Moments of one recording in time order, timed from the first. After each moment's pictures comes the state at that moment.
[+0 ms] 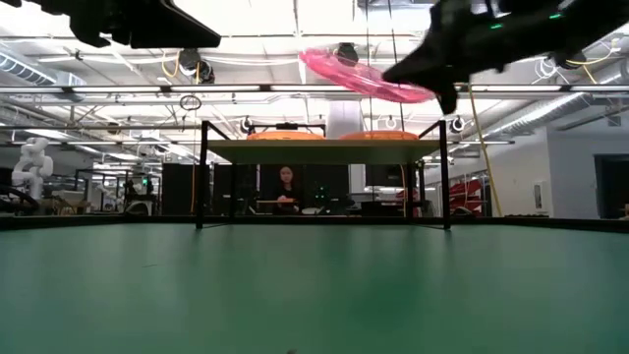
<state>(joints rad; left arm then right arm) -0.52 1.16 0.55 0.32 -0.81 0.36 -0.02 1.09 0.46 0.42 0.19 0.40</state>
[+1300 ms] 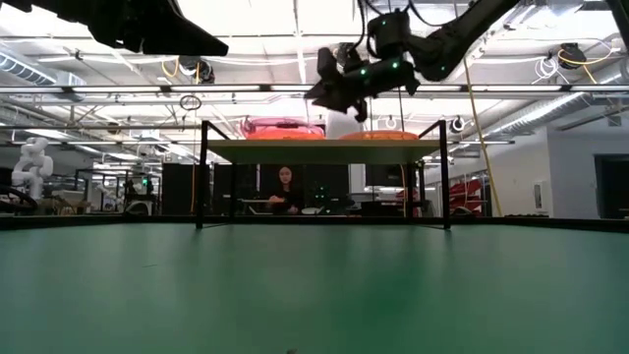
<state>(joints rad) -0.46 1.16 0.55 0.31 -0.76 0.28 -0.54 1.74 1.13 0.55 -0.03 0.31</state>
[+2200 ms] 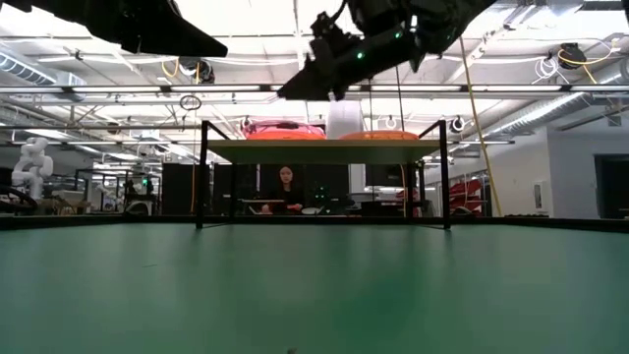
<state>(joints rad) -0.46 1.16 0.55 0.30 -0.73 0.21 -0.27 1.70 1.13 0.27 -0.05 -0.18</state>
